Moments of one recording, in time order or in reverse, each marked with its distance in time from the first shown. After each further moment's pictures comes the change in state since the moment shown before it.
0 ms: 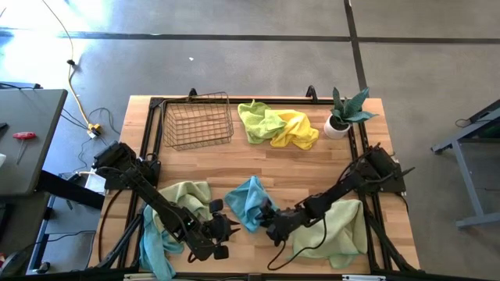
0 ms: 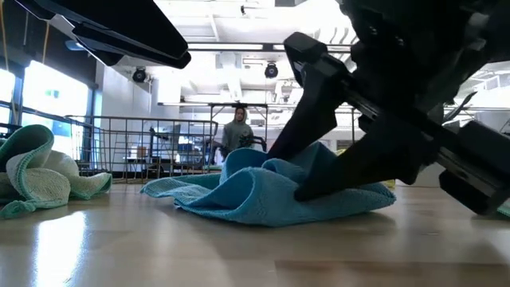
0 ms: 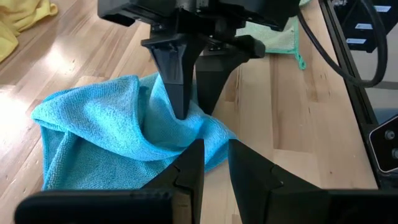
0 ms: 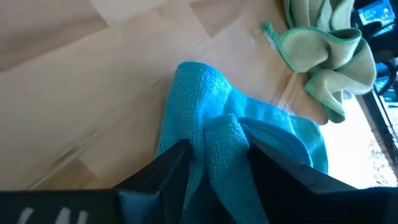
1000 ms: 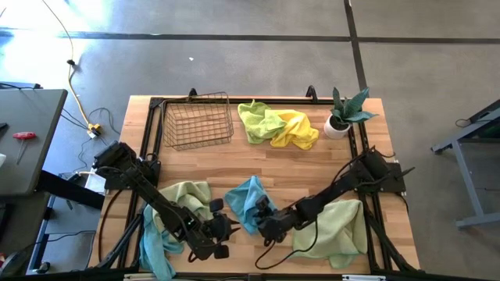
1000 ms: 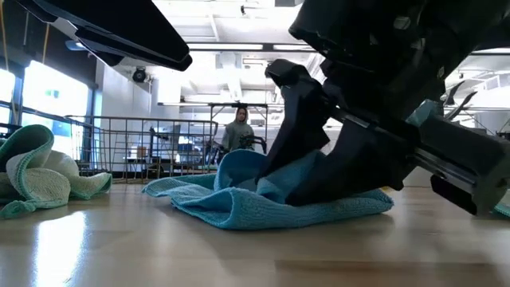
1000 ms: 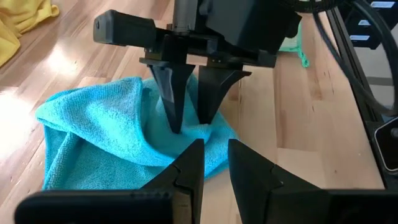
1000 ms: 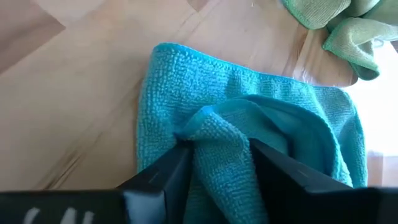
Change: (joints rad) left arm 0.006 0.000 0.000 -0.005 0.000 0.013; right arm -0.018 0.064 0.143 -0.228 0.011 0.237
